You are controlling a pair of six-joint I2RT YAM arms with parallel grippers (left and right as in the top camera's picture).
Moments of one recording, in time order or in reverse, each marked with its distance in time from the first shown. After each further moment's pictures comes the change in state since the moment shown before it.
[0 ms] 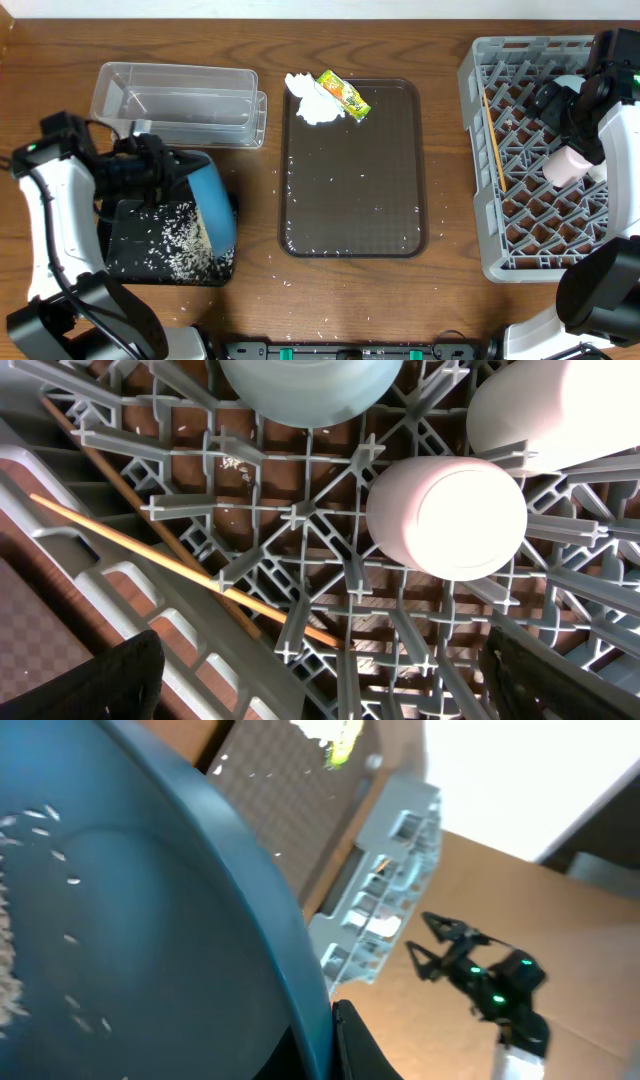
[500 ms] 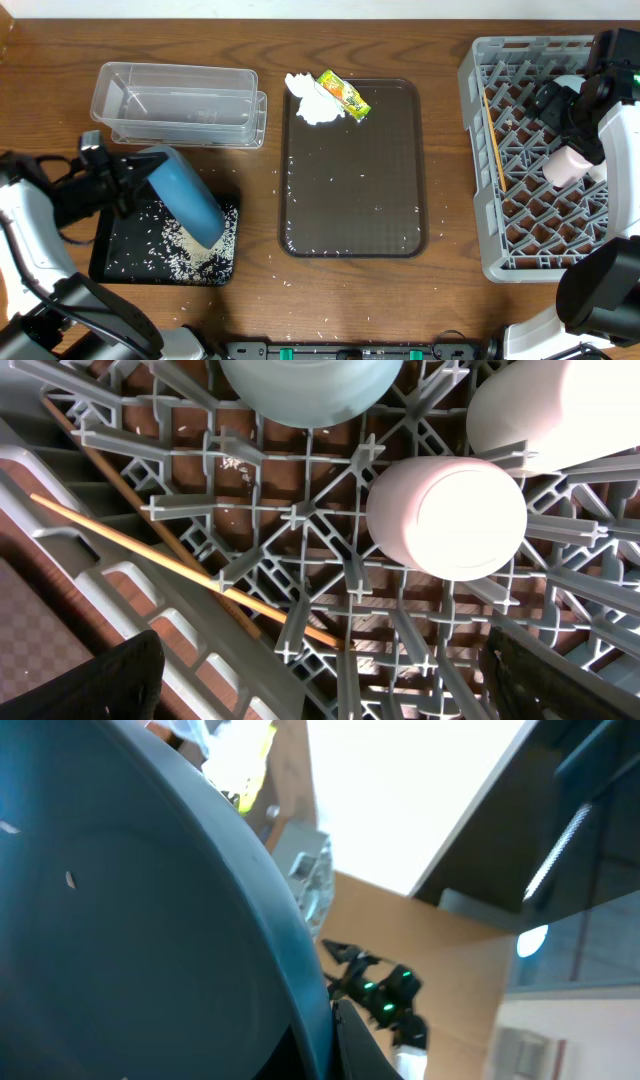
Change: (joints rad) left arm 0.246 0.000 -0.005 -0.138 0.215 0.140; right arm 0.000 0.000 0.000 0.000 0.000 0.000
